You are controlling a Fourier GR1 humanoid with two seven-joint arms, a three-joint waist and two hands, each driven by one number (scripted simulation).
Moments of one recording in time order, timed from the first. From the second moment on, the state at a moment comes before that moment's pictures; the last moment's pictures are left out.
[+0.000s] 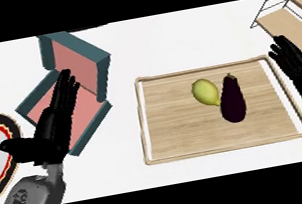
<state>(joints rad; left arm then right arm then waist) -0.19 0.31 -0.29 -1.58 0.29 0.27 -0.01 -0.10 -0.50 0.11 -1.52 -0.34 -0.01 -0.10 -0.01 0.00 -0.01</state>
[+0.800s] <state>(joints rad) 0.00 0.50 -0.14 -1.41 0.33 0.18 0.02 -0.10 -0.08 0.30 -1.56 0.10 -0.65 -0.48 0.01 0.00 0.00</state>
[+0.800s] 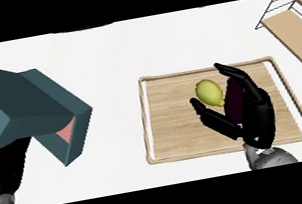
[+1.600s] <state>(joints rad) 0.04 0.53 -0.08 -1.40 0.35 0.14 0.03 0.18 -0.16 0.43 -1.65 0.86 -0.71 0.10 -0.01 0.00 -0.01</state>
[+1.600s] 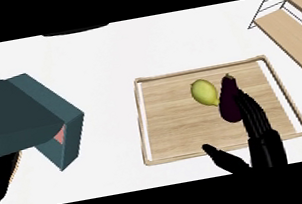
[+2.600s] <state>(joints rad) 0.02 0.48 -0.02 -1.41 0.28 0.09 0.06 -0.12 -0.08 0.39 -1.76 1.28 0.05 0.65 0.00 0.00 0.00</state>
